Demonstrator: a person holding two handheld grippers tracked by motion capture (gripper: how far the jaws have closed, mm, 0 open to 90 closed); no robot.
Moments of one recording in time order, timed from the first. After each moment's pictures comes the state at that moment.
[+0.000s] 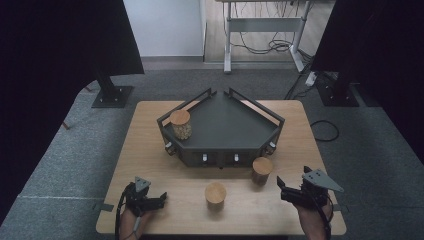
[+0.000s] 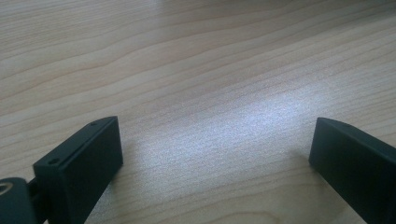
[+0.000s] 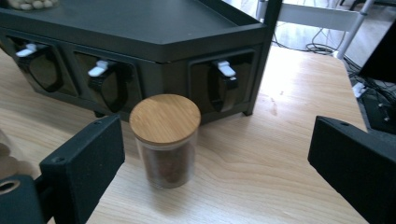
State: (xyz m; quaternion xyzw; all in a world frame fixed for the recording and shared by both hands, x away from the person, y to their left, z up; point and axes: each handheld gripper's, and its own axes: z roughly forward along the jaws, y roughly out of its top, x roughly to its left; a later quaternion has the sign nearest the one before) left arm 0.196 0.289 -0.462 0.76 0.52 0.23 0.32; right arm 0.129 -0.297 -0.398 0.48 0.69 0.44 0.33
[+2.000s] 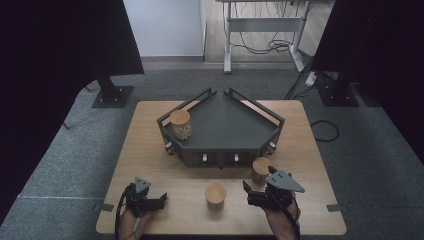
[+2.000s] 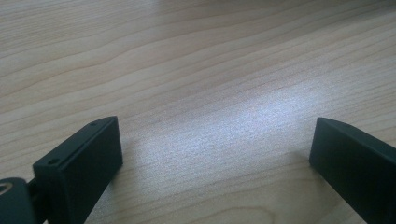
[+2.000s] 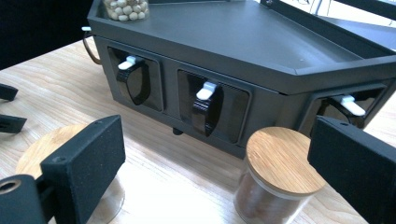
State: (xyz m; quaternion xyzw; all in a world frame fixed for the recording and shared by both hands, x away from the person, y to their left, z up) left arm 0.194 0.290 -0.462 0.76 0.51 0.23 0.32; right arm 0.138 -0.234 -0.402 0.42 0.72 0.48 0.29
